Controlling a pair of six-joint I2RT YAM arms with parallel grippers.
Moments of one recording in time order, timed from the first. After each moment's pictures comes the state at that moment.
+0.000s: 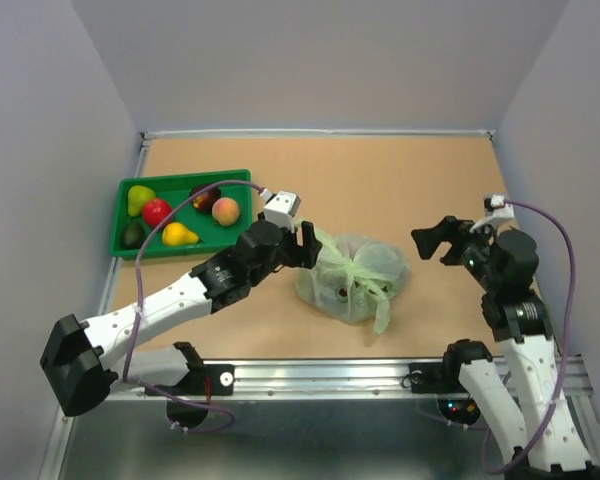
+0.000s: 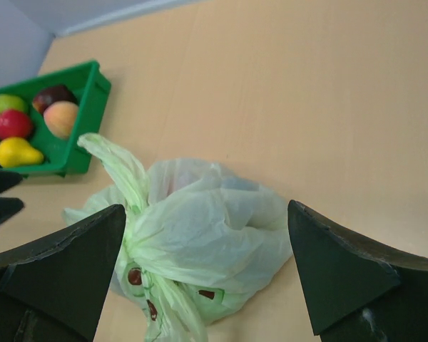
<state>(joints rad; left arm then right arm) -0.91 1.12 0.79 -0.05 -0.26 -0.45 0.08 0.48 0.71 -0.39 -0.24 0.36</state>
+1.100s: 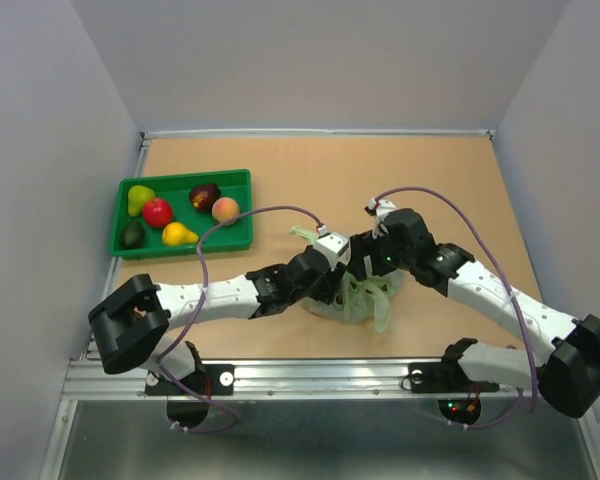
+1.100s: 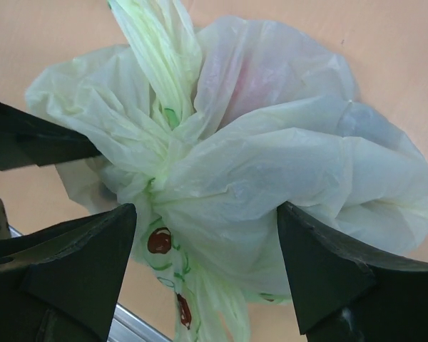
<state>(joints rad) -1.09 1.42 0.80 -0.02 -0.23 -0.32 0.62 1.11 0.80 -0.41 -0.09 0.28</state>
